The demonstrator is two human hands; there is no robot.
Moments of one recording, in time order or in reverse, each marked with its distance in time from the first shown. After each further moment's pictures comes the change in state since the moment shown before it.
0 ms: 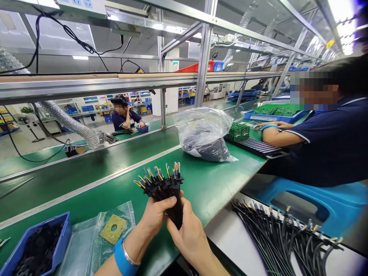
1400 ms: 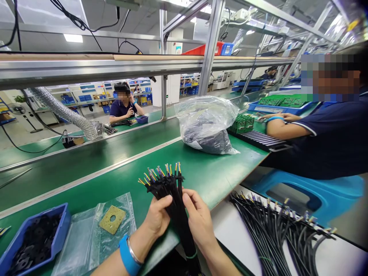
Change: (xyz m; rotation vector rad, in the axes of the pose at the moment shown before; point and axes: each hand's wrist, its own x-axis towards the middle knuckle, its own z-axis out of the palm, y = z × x) left_hand -0.006 -0.031 0.001 -0.255 -0.002 0.010; right_hand 0.007 0.017 -0.010 0.646 0.060 0.412
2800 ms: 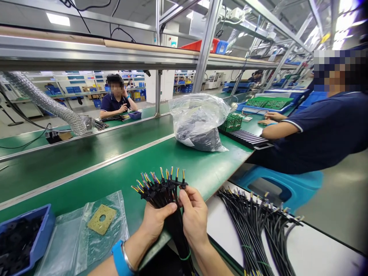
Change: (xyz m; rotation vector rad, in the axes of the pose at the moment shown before) left_hand -0.005 -0.021 -0.008 0.326 0.084 0.126; right_hand 0.001 0.011 0.003 0.123 0.266 -0.026
